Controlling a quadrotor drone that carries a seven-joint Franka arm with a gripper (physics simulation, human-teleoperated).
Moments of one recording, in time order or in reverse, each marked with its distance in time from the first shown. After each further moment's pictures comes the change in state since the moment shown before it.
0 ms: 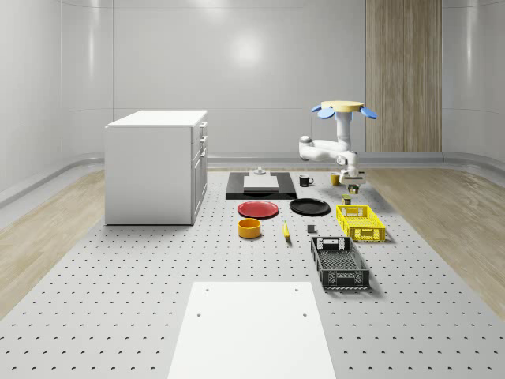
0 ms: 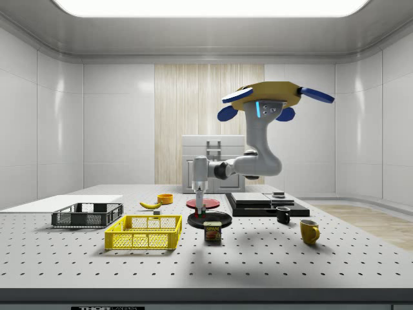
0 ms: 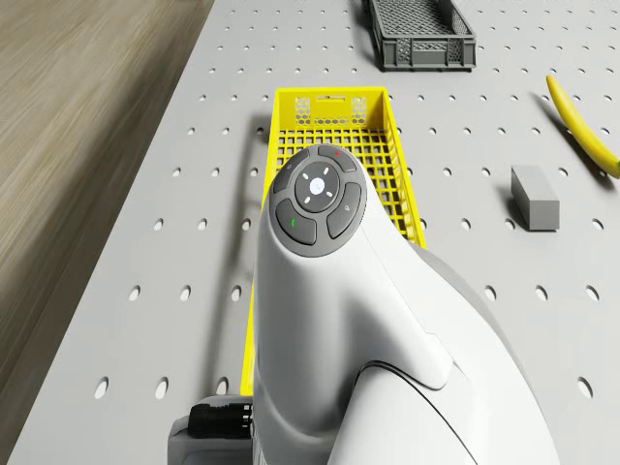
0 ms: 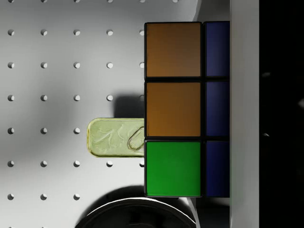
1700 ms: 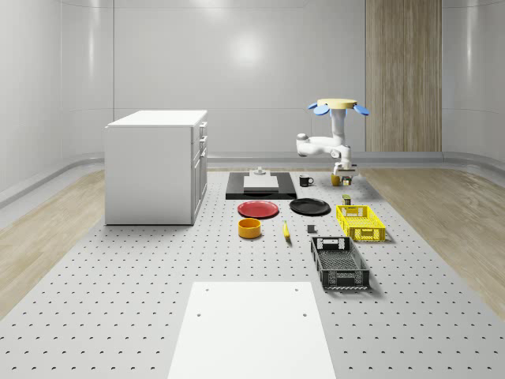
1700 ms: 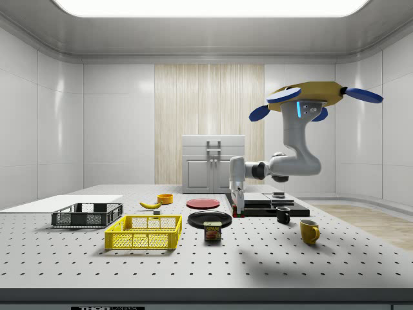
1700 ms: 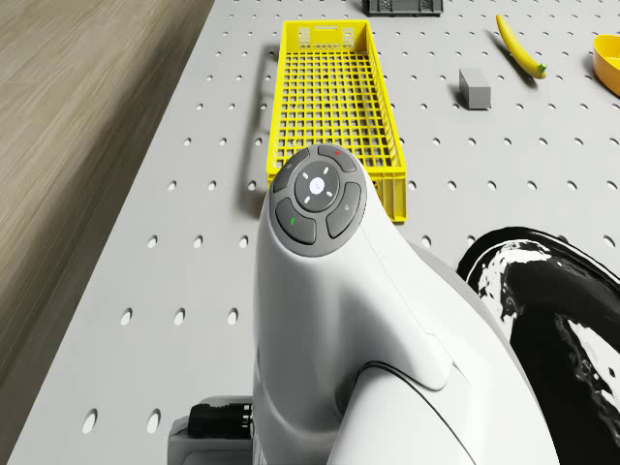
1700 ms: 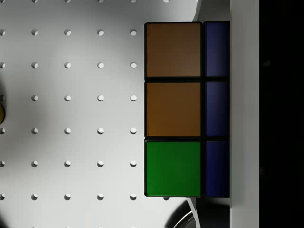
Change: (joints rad) arm 0.007 0.055 -0.008 -0.001 -0.022 -0.052 -0.005
